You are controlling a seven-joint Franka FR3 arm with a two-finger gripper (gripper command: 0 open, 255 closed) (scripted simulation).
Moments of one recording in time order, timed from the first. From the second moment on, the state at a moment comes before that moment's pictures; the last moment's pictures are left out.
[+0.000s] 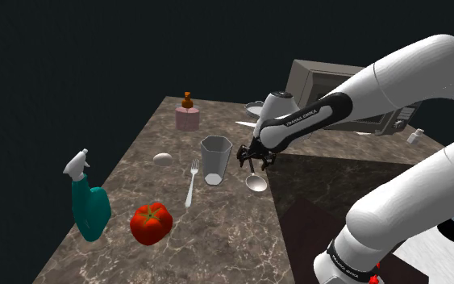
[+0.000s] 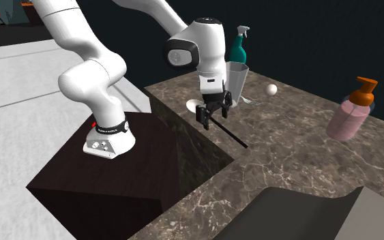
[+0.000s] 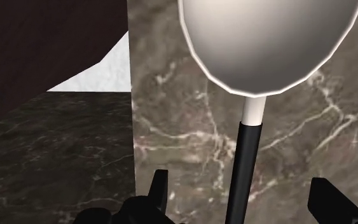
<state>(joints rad) -0.26 -0.30 0.20 -2.71 0.10 2.56 0.67</state>
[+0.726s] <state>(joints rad) -0.26 -0.30 0.20 -2.71 0.09 2.56 0.67</state>
